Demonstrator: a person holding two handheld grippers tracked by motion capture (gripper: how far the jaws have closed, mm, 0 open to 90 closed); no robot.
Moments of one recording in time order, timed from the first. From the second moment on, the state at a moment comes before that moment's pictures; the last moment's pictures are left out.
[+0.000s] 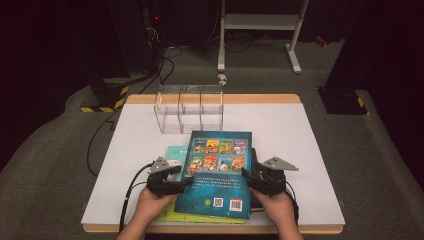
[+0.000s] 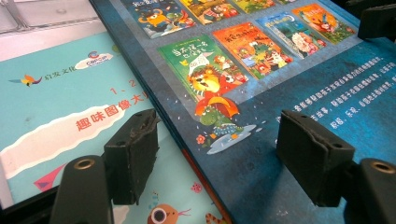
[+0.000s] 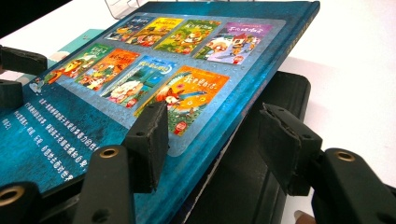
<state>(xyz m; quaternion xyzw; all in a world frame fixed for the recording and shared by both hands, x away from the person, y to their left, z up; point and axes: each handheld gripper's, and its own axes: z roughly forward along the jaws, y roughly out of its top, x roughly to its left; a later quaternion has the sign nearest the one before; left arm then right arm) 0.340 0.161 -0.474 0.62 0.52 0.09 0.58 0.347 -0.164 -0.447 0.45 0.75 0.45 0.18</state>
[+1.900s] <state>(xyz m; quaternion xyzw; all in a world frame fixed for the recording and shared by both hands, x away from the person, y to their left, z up) 0.344 0.165 -0.480 0.59 0.53 0.05 0.61 0.341 -0.150 -0.424 0.40 0.75 0.50 0.18</state>
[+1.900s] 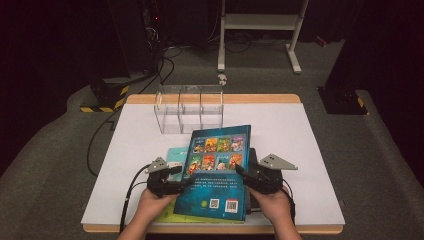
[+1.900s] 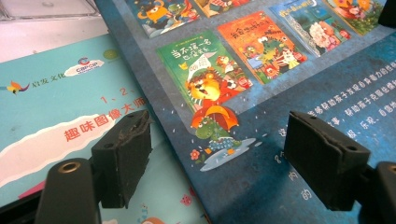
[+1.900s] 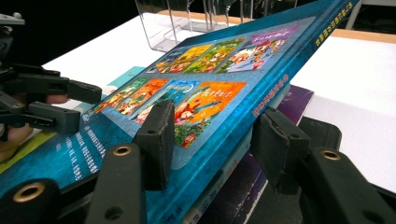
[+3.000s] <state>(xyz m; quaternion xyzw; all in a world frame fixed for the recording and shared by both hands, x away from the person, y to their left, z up) 0.365 0.171 -0.476 0.55 0.56 -0.04 0.62 0.325 -0.146 -0.413 0.34 0.74 0.53 0.23</state>
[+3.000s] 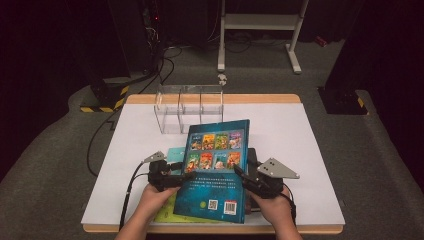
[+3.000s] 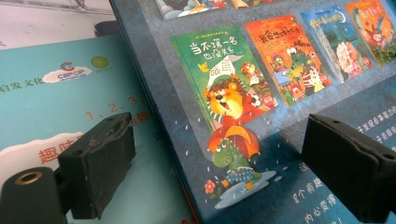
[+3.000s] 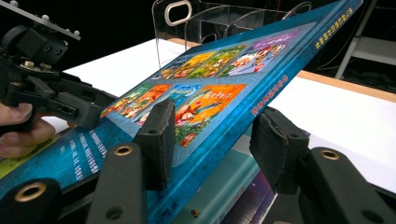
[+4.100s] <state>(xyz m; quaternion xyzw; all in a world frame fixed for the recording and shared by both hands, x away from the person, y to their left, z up) 0.369 0.234 -0.439 0.52 0.56 0.08 0.64 0.373 -0.076 -0.393 0.38 0.75 0.52 0.17</state>
